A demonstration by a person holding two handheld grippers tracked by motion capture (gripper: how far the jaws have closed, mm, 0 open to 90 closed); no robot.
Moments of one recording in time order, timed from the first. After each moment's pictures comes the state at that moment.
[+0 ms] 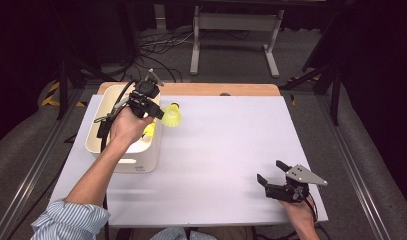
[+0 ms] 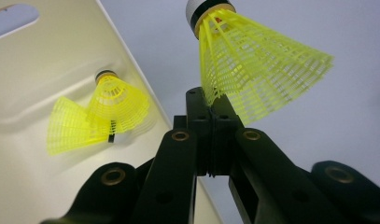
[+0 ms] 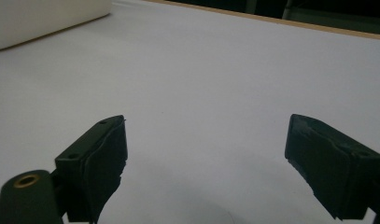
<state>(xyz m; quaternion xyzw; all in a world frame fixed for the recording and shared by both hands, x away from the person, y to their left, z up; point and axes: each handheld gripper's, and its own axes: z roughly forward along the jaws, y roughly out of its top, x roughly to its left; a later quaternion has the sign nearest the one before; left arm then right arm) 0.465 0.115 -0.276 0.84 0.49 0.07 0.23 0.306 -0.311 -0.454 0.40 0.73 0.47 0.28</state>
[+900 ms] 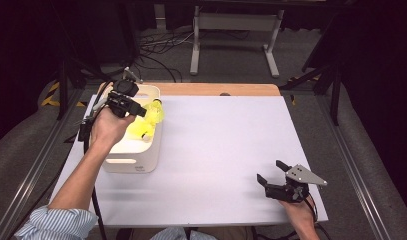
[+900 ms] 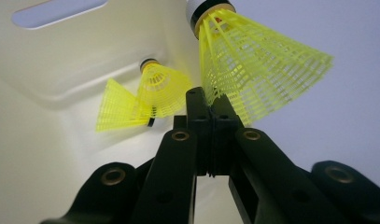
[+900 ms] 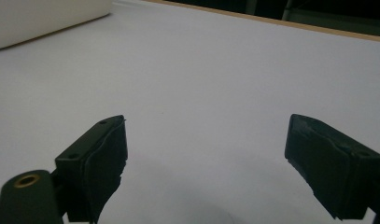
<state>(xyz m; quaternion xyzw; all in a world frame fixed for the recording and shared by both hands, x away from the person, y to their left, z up) 0.460 0.162 -0.275 0.81 0.53 0.08 0.25 0.306 -0.311 -0.454 0.40 0.73 0.47 0.28</state>
